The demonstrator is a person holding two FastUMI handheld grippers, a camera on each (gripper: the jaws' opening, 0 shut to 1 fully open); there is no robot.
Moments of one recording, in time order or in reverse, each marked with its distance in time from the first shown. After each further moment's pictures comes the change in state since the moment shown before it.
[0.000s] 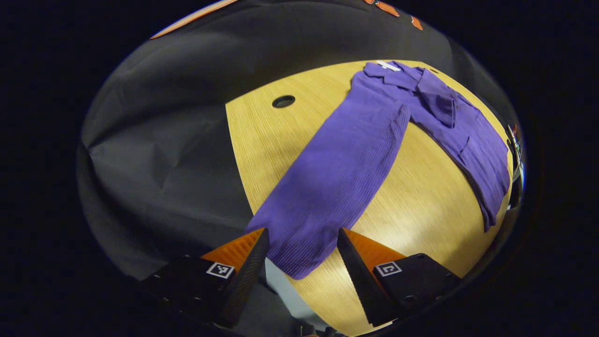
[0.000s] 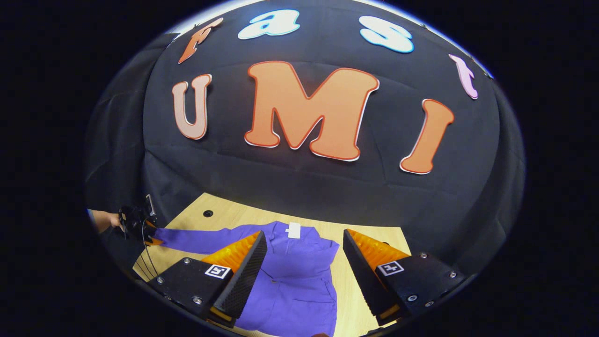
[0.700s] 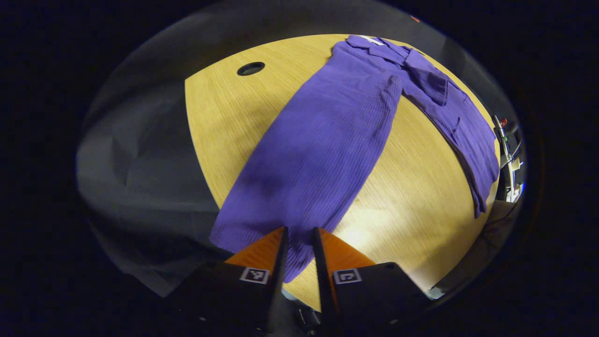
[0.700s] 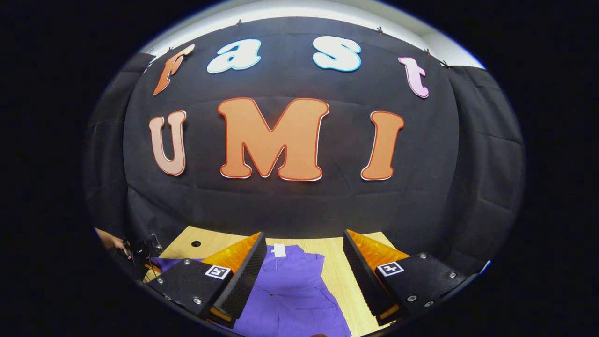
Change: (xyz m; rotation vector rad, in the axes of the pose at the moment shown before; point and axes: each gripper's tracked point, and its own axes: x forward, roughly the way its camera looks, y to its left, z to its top) left arm 0.001 -0.031 -0.003 0.031 0.188 -0.180; right arm -0.046 -0.033 0.009 0.155 -0.174 -0.155
